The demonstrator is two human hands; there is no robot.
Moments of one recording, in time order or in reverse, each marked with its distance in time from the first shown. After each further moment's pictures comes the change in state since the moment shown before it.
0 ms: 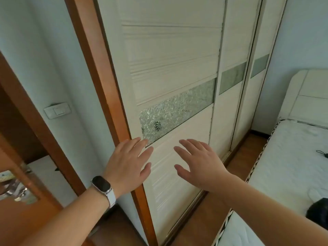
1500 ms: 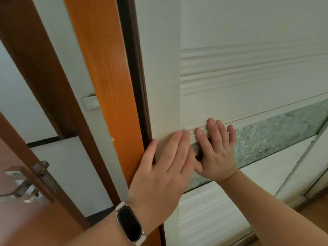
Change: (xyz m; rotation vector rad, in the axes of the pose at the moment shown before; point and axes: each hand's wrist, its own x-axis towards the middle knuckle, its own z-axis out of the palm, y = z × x) left_hand 0.127 -0.054 0.078 0.437 0.186 -0.253; right_hand 0.285 0.036 0.197 0.227 1.001 -0.301
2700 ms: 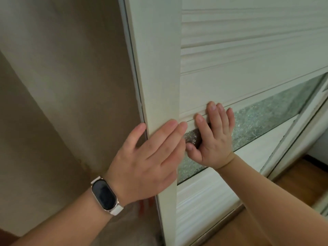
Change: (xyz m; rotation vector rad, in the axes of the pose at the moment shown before) left_hand 0.186 0.139 0.099 -0.105 0.439 0.216; right_hand -0.061 0.252 -0.006 -0.015 0.010 0.016
